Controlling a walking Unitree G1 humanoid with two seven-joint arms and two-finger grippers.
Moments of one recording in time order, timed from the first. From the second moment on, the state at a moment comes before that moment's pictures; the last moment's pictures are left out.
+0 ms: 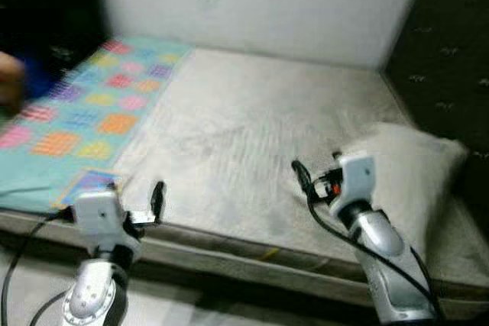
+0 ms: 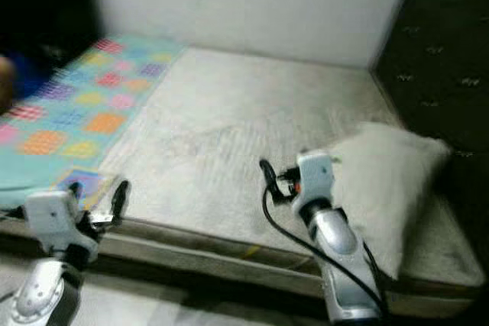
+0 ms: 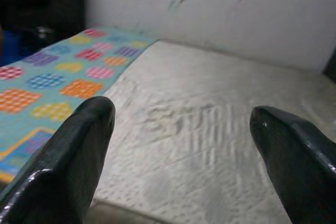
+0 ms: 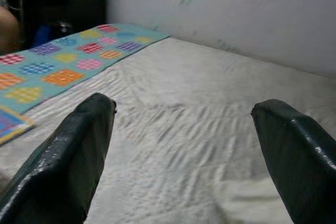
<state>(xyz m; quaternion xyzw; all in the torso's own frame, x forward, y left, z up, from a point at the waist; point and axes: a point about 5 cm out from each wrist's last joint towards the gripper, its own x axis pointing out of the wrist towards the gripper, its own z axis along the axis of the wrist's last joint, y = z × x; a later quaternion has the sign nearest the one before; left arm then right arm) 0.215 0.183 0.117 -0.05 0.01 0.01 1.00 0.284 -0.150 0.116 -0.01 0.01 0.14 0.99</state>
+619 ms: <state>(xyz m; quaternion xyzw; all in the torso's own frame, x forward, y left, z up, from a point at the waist) 0.256 0.171 0.132 -0.05 -0.06 0.01 1.00 0.306 -0.163 0.123 -0.05 0.01 0.16 0.99</state>
